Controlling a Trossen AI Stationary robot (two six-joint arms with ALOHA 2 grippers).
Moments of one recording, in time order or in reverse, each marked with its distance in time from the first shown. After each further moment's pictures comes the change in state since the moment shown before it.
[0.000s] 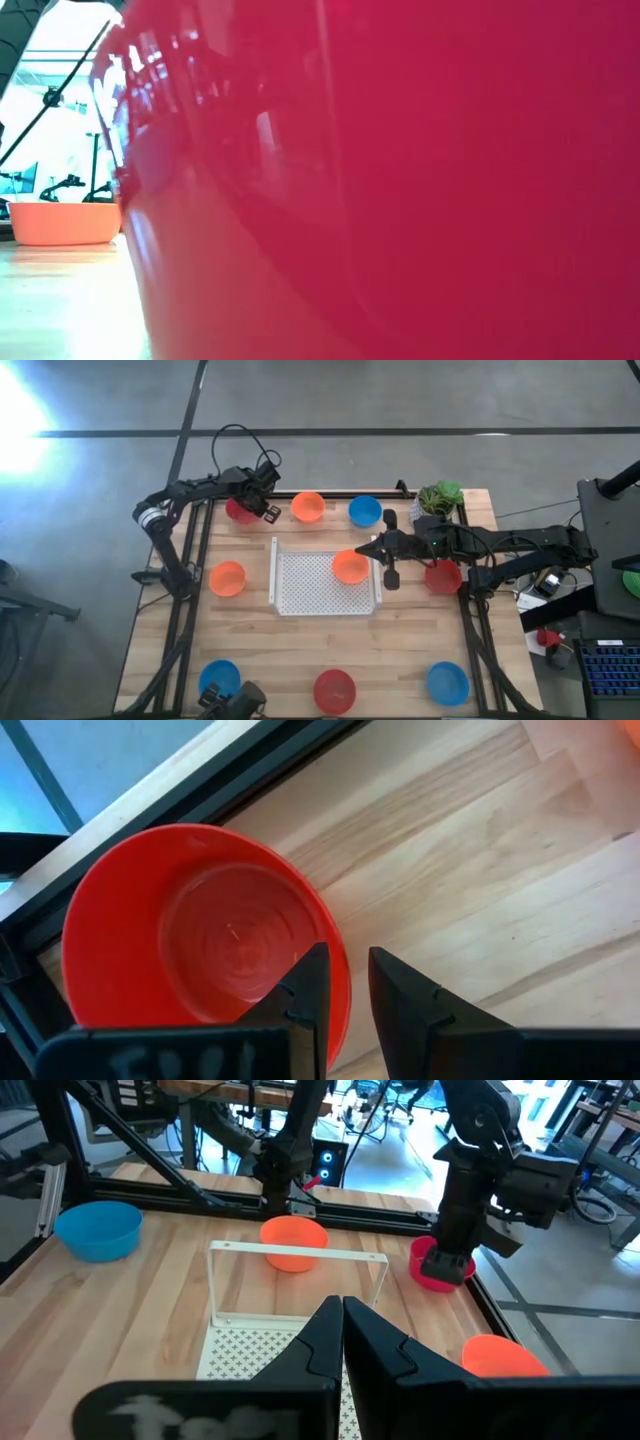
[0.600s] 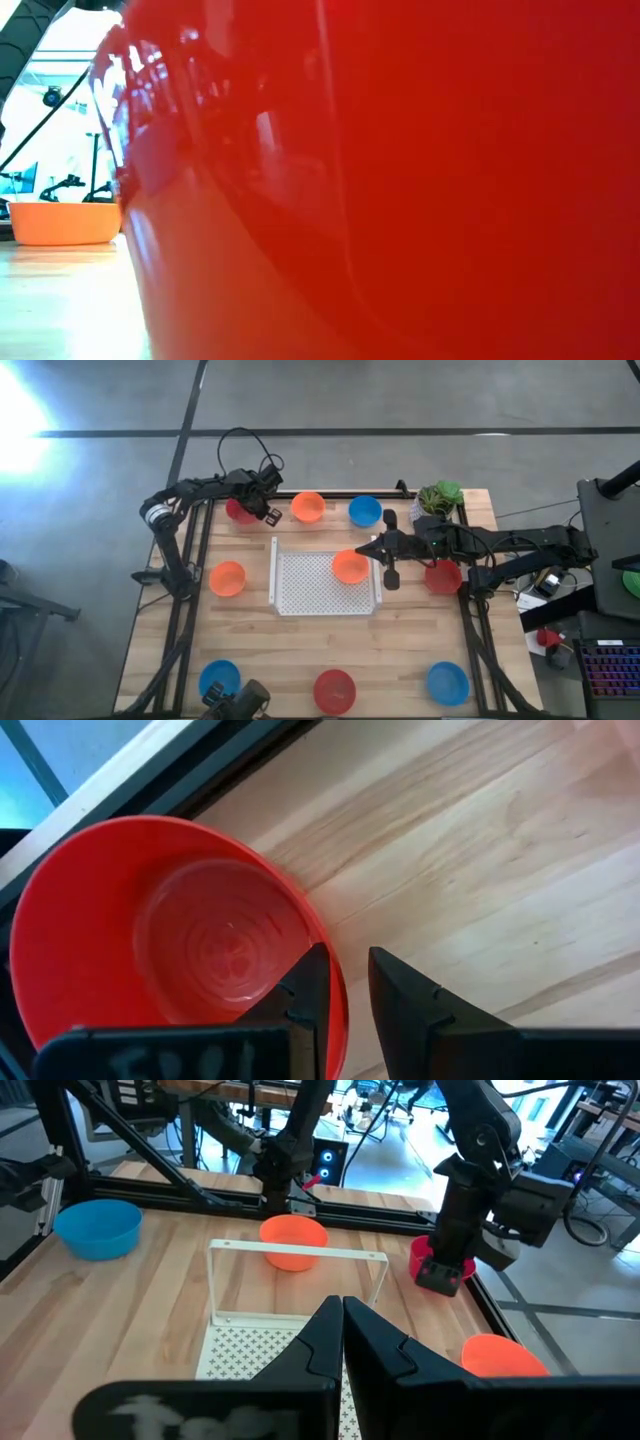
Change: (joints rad) left arm 0.000 0.059 0.000 0.015 0.000 0.014; right arm 0.000 0.000 -0.002 0.000 0.000 -0.003
